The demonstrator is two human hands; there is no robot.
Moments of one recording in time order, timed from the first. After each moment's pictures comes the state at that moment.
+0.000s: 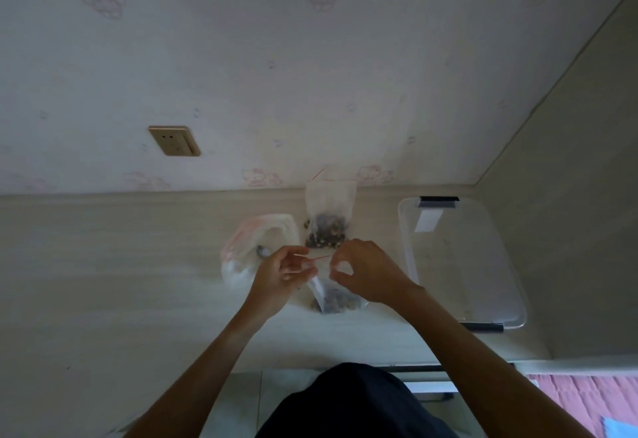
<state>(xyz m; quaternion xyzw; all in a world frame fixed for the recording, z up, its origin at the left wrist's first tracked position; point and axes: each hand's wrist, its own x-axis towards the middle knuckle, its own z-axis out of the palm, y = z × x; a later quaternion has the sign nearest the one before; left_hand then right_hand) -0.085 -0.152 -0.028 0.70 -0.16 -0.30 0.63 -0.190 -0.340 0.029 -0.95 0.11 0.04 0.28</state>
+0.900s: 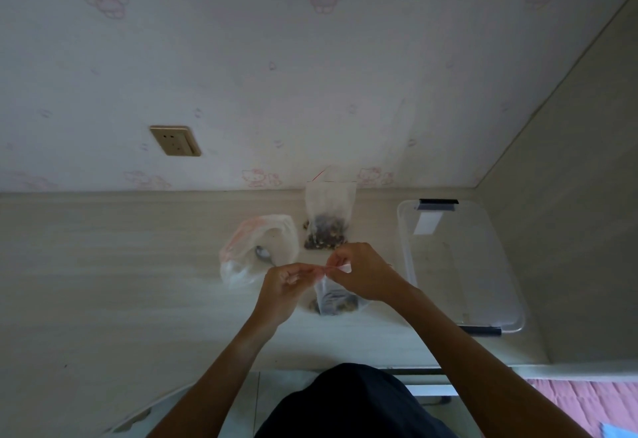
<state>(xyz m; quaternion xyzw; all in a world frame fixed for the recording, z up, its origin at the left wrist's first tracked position) -0.107 -0.160 -0.033 0.70 -0.16 -0.29 0.63 -0.182 -0.340 0.024 -0.90 0.12 0.06 0.41</state>
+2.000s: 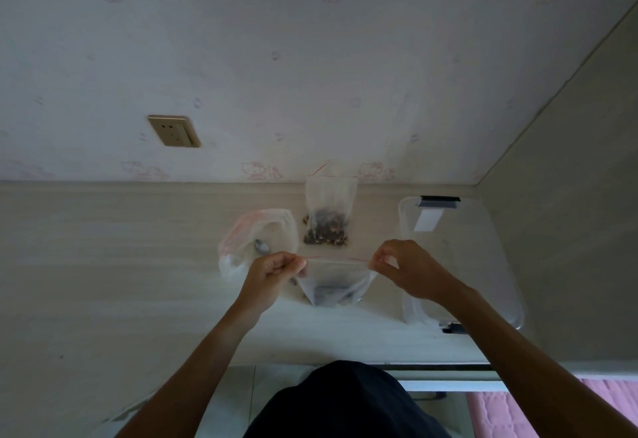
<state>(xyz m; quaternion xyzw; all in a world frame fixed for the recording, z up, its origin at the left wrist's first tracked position) -0.082 -0.142 -0.037 0.71 -0.13 -0.32 0.61 -0.227 -0.403 0.023 -0.94 0.11 0.06 0.31</state>
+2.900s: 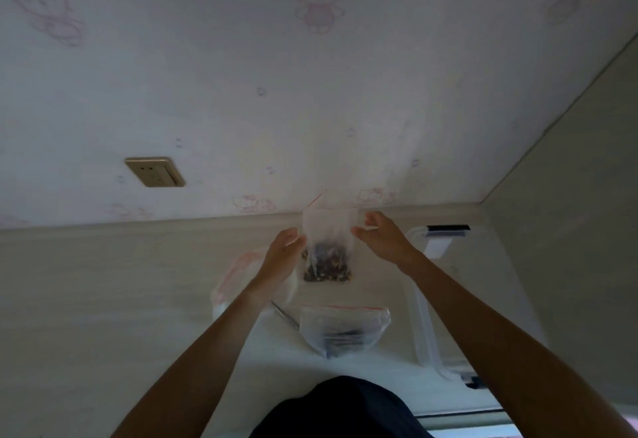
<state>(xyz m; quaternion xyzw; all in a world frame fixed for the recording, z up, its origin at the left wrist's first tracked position) 0.032 -0.244 -0.052 0.75 -0.05 -0.34 0.56 -0.083 -0.448 -0.017 -0.79 0.36 0.03 0.50</state>
